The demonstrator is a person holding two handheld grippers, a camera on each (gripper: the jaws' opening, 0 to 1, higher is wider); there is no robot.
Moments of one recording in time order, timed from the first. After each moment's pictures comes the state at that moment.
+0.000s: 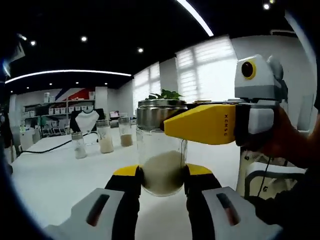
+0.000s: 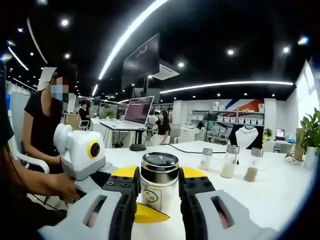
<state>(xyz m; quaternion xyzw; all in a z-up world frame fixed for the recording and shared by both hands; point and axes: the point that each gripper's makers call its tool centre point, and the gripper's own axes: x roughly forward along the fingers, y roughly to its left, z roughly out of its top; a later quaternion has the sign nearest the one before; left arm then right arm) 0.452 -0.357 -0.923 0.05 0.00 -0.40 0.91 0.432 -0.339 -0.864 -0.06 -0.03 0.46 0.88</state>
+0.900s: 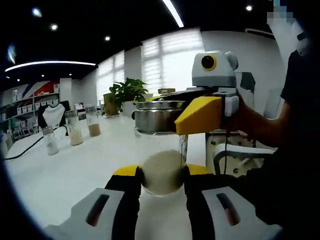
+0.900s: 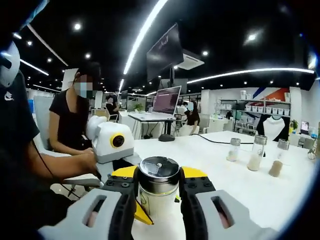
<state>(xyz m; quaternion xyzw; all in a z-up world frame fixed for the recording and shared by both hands) 0.415 -0.359 -0.945 0.07 0.05 -0.54 0.84 0.406 -0.326 -0.884 -0.05 0.03 0.57 0.82</state>
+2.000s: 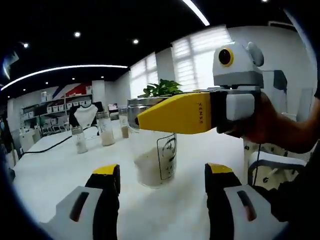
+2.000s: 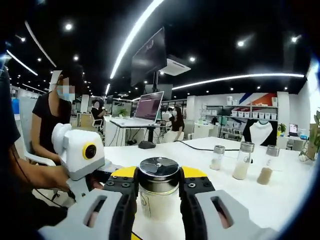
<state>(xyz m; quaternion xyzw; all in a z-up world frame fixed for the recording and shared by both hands) 0.466 -0.346 -0.932 0.06 0.04 -0.38 0.92 0.467 -0.320 -0.870 -0.06 0.00 0.50 0.86</state>
